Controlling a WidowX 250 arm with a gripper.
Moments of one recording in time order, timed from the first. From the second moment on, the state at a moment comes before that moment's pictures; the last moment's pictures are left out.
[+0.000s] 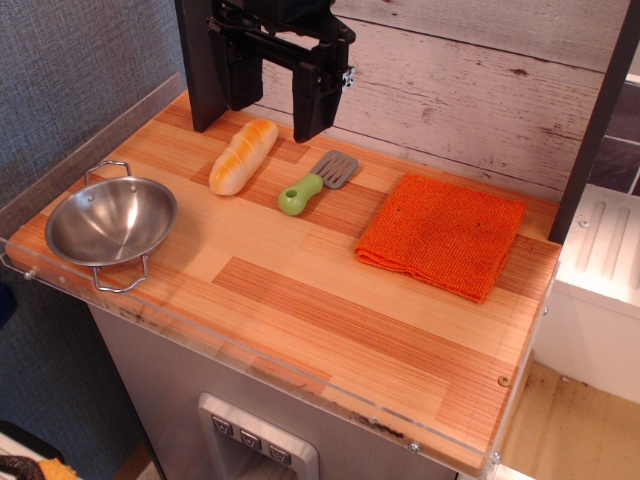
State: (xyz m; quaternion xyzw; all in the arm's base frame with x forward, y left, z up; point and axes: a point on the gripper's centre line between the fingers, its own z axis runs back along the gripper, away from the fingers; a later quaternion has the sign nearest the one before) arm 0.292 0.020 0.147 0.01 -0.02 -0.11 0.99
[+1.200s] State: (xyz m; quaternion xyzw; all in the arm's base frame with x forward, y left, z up) arm 0.326 0.141 0.071 0.06 0.02 0.06 1.00
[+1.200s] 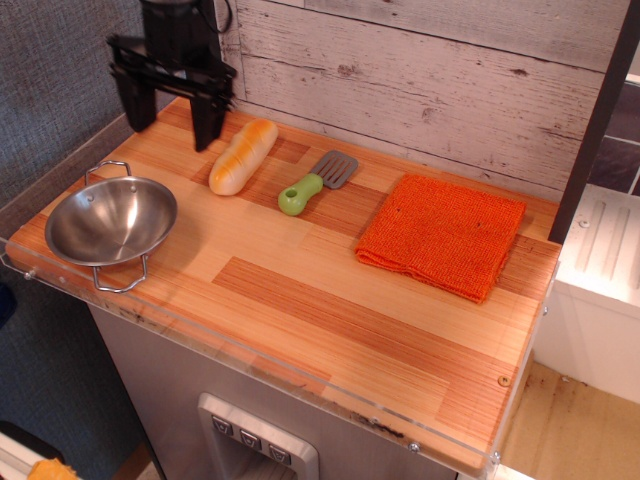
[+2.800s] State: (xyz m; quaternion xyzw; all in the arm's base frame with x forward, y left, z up) arm 0.350 0.110 0.016 0.05 0.04 0.06 1.00
